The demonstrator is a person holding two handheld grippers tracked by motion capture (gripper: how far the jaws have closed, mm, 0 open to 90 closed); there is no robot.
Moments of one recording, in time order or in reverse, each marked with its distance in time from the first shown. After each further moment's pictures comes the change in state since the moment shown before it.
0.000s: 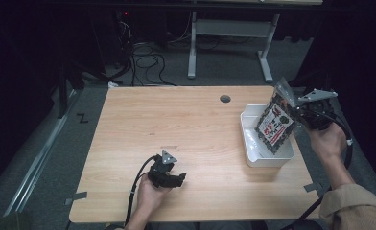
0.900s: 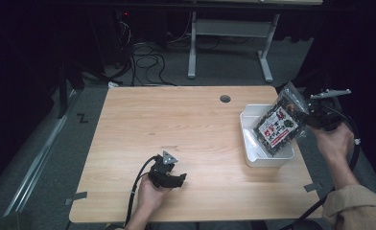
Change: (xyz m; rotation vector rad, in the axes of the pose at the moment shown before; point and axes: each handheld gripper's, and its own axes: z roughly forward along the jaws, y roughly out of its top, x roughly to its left) left arm -0.001 0.000 0.001 0.009 -0.001 0.007; right arm -0.027 -0.015 0.010 0.082 0.030 0.185
